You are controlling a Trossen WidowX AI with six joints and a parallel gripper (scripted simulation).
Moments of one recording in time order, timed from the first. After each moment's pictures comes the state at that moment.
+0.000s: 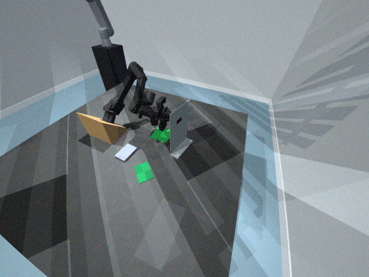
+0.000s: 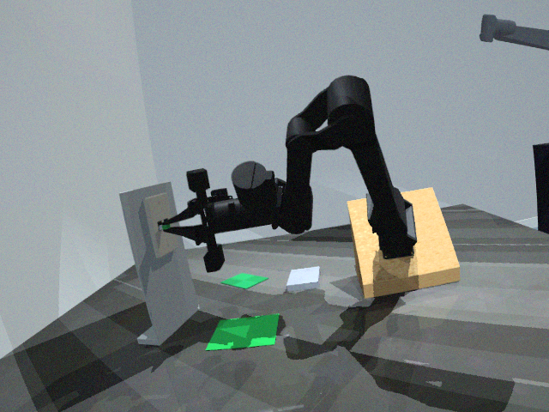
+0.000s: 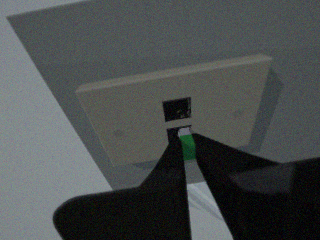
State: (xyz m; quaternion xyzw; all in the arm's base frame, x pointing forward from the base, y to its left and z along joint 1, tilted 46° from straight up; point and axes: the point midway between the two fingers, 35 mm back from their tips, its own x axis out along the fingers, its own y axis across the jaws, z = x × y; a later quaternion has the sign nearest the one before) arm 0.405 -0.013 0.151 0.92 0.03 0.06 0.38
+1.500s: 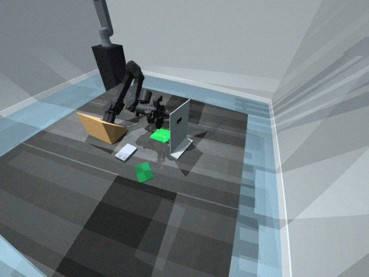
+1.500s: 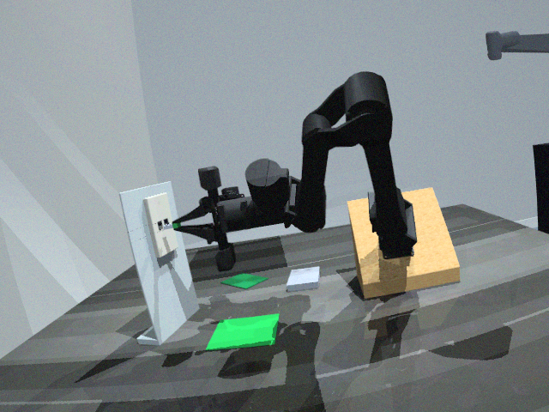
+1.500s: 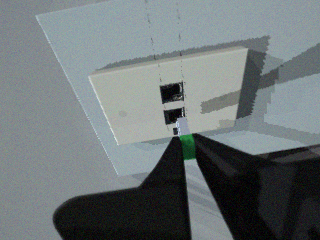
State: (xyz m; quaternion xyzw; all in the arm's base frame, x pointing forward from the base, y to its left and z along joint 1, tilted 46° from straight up) arm 0.381 -0.010 0.154 0.92 0.03 0.06 0.38
